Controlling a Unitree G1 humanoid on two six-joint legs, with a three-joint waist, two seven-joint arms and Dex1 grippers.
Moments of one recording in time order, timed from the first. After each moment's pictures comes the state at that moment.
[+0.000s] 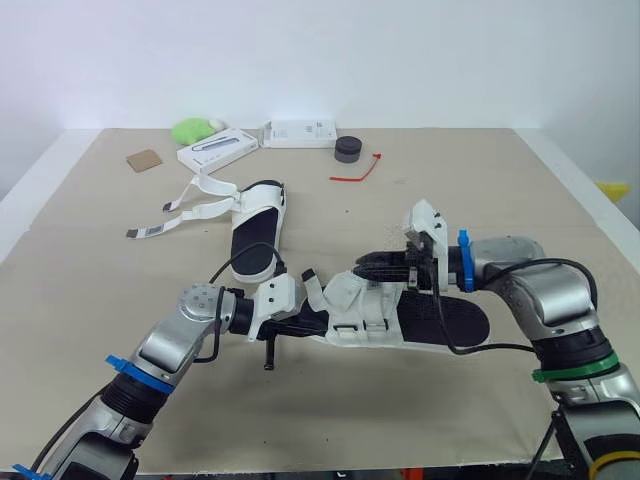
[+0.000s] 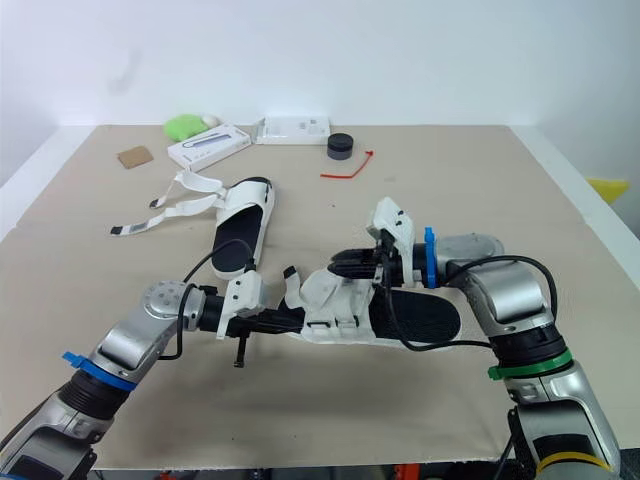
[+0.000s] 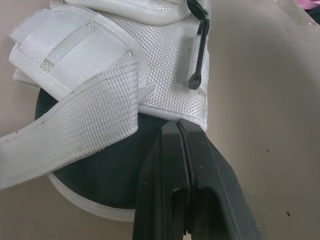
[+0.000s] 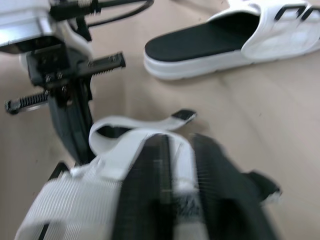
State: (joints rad) left arm -0.42 0.50 -0.34 -0.06 -0.23 0.28 -1.15; right arm -0.60 -0.72 0.16 -0.06 0.45 0.61 1.12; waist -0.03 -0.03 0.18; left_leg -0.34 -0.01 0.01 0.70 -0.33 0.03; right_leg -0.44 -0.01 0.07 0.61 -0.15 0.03
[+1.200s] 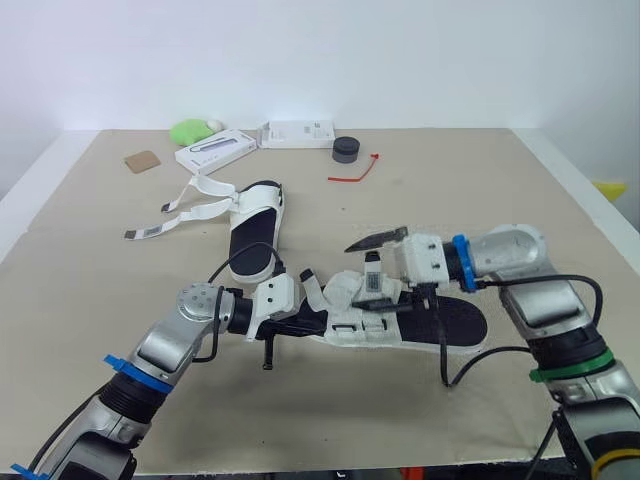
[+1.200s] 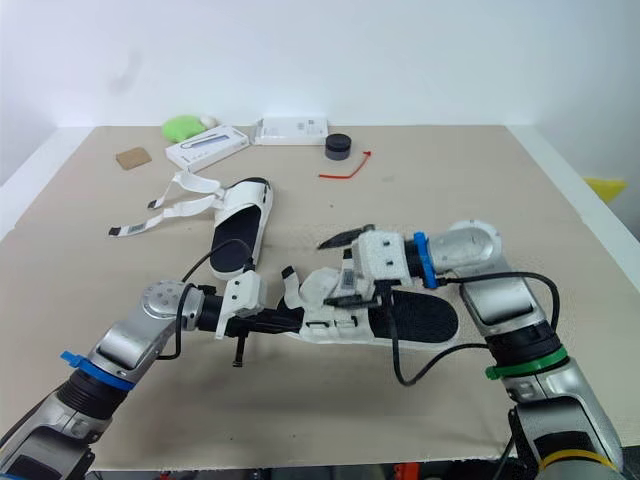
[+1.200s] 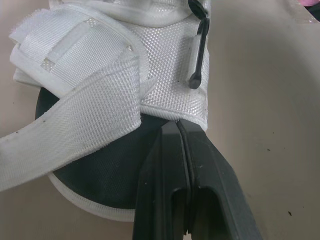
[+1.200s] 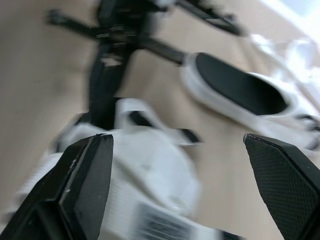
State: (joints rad) left arm -0.42 0.51 -0.35 -0.06 -0.24 0.27 -1.15; right arm -0.59 -0.73 0.24 -0.09 0.18 -0.02 1.30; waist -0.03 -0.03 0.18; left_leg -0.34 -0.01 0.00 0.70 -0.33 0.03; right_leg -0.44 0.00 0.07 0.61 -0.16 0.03
